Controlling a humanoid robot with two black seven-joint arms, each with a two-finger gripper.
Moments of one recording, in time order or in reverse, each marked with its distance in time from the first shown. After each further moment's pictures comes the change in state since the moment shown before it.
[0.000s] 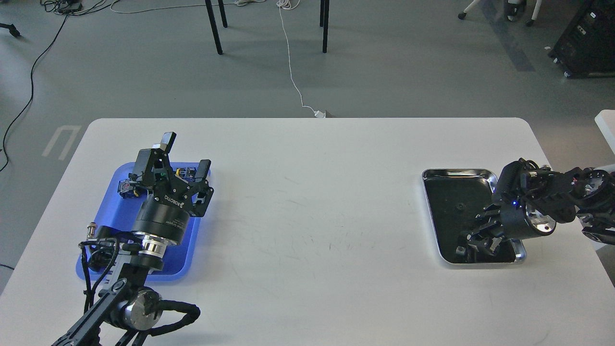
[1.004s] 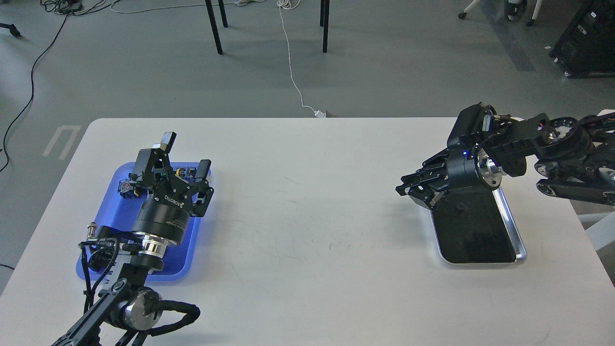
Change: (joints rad) left arm 0.000 0.001 0.000 0.000 0.000 -0.001 0.000; right arm 0.306 0.124 0.051 0.237 0.246 0.010 0.000
